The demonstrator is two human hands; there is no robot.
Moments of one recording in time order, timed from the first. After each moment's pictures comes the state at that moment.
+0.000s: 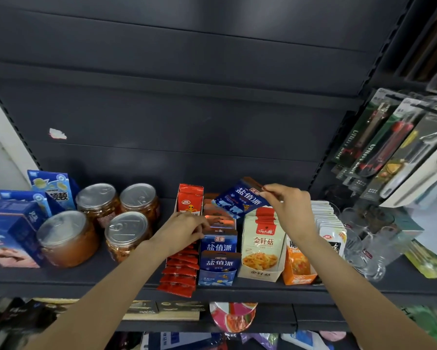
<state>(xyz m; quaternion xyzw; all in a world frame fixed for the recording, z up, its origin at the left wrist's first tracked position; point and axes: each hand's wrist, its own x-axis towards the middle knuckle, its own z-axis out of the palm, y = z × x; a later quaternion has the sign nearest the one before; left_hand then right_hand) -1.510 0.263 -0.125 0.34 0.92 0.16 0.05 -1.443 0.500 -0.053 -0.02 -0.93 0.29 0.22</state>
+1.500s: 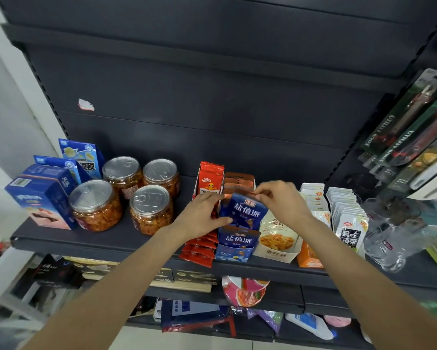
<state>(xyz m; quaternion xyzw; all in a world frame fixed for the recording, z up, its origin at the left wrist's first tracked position) -1.482 0.258 -0.131 0.23 0.92 0.29 0.10 -1.455 0.463 -0.077 0.03 -0.98 0.22 0.04</state>
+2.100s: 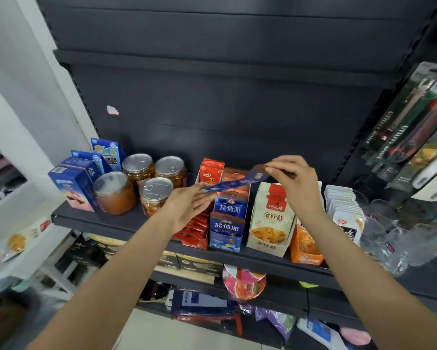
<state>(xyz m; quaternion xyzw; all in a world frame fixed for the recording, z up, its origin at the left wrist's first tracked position) -1.431 0.275 -0.085 -0.15 0.53 0.82 0.17 -1.421 0.505 -0.049 0.06 -0.82 0.53 0.21</state>
